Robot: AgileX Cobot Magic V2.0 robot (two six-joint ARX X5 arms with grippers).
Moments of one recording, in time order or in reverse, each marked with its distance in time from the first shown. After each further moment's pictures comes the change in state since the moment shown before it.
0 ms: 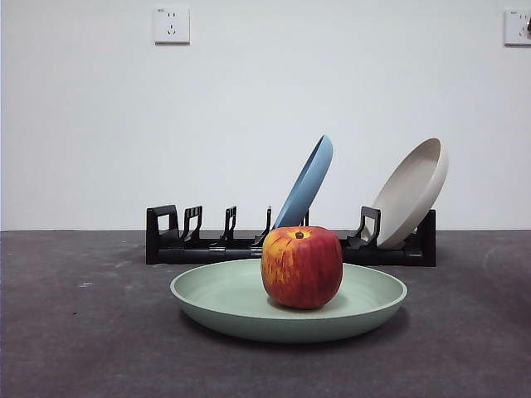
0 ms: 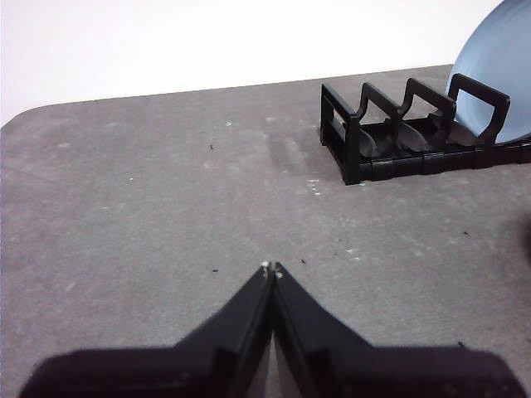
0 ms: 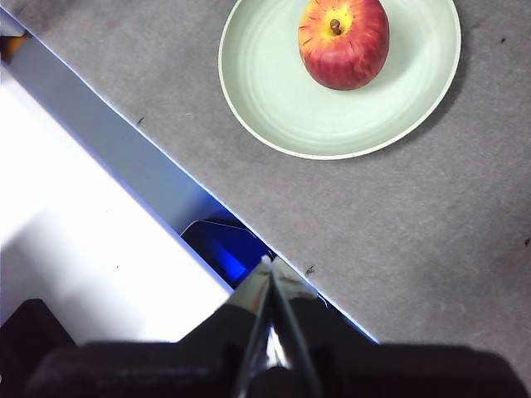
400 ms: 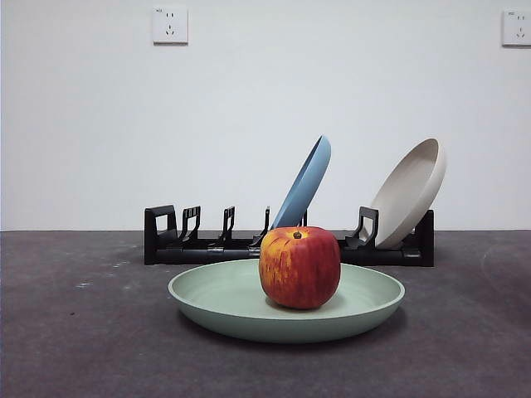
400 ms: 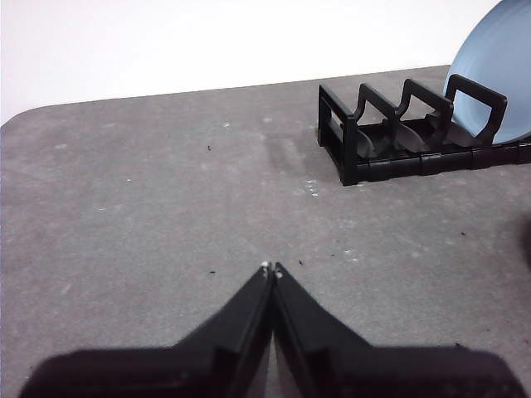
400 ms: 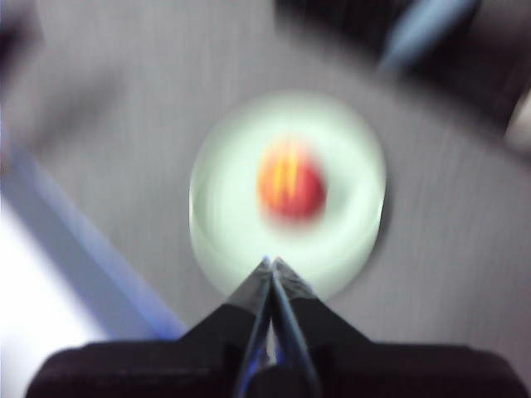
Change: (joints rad) left arm 0.000 0.000 0.000 0.000 0.000 0.000; right arm -0.192 -0.090 -0.016 0.293 -0.066 -0.110
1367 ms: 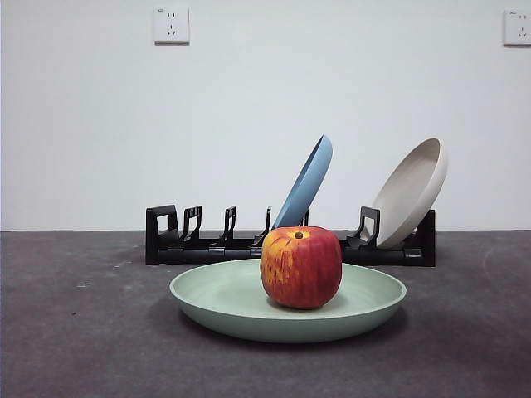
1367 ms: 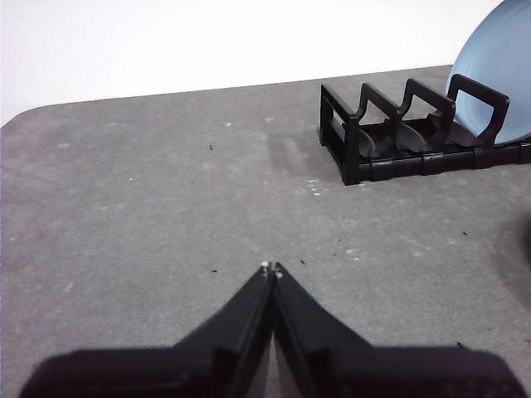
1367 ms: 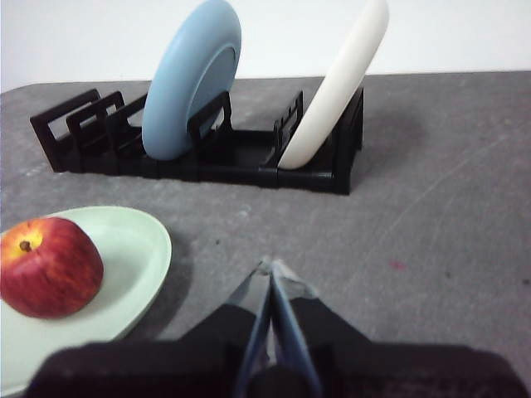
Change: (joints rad) left arm 0.000 0.000 0.000 0.000 0.000 0.000; right arm -0.445 -0.687 -0.896 0.620 0.016 0.083
